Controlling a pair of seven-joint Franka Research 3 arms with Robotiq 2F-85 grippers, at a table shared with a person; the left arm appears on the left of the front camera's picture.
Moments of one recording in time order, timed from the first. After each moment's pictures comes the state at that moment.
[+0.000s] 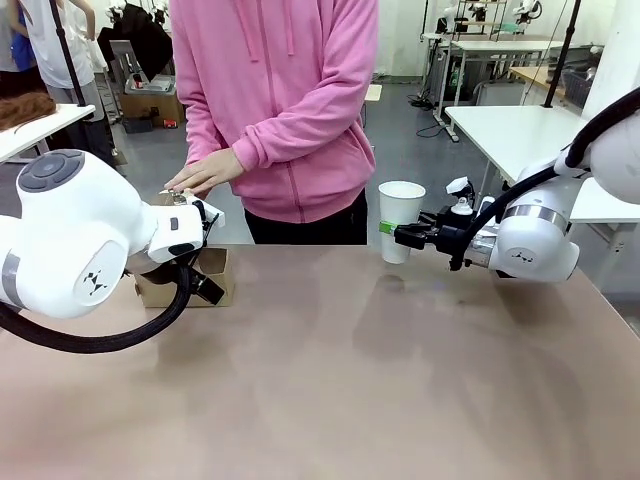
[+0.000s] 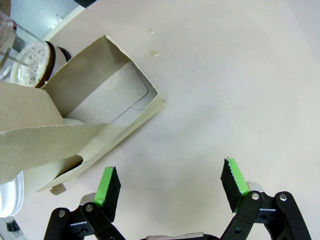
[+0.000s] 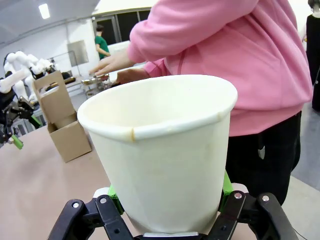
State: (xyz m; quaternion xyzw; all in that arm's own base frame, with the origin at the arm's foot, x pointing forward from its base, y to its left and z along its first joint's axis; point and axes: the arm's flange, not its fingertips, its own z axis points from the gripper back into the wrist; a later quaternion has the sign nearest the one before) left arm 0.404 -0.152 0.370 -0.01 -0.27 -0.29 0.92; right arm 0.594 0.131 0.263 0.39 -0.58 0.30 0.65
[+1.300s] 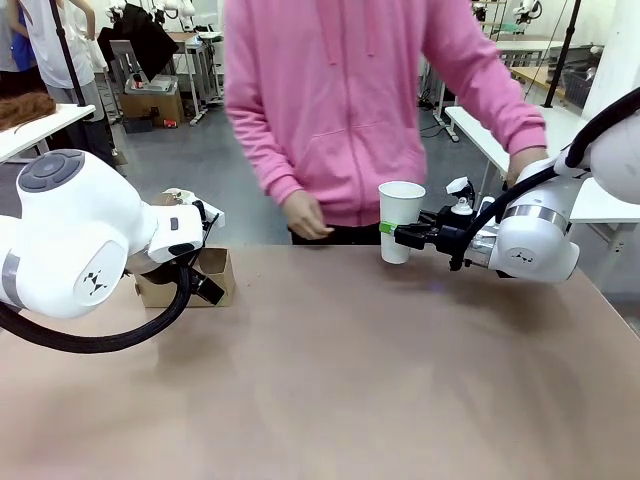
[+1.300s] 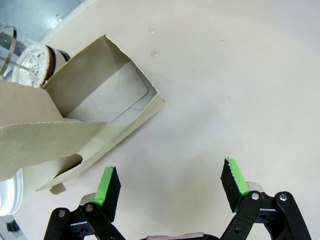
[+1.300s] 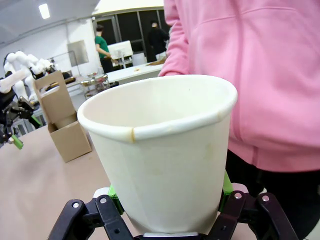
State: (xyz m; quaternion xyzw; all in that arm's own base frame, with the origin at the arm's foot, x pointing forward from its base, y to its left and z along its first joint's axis) left arm 0.404 -0.152 0.370 -0.01 -0.27 -0.29 0.92; right arm 0.594 0.131 0.263 0.39 -0.58 0.30 0.65
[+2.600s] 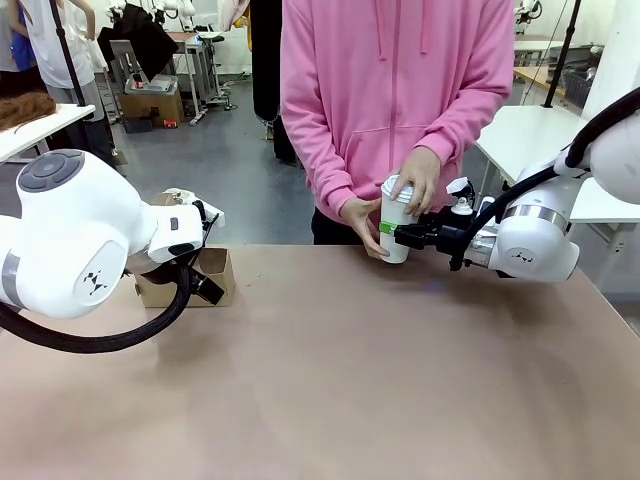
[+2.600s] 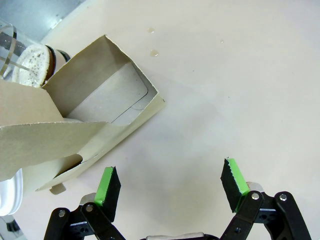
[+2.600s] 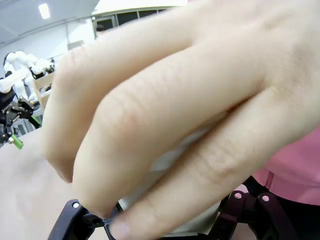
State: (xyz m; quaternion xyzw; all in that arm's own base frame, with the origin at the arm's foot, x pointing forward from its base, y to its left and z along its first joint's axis) left arm 0.404 -0.152 0.370 -0.01 -0.27 -0.29 0.92; right arm 0.594 0.131 0.263 0.39 -0.58 0.30 0.65
